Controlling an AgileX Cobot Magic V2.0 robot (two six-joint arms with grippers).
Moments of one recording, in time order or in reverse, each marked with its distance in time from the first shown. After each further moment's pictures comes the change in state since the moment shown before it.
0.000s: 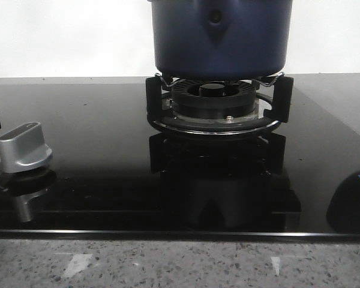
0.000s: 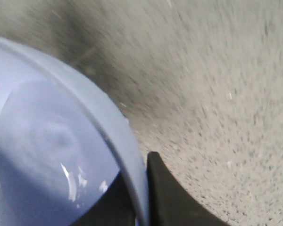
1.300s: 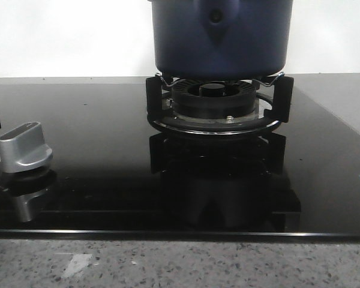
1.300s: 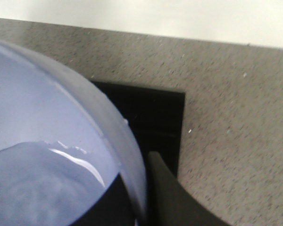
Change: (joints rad) left arm 0.000 0.000 0.000 -0.004 -0.013 0.002; right arm 0.649 0.418 -0.795 -0.391 0.099 0.006
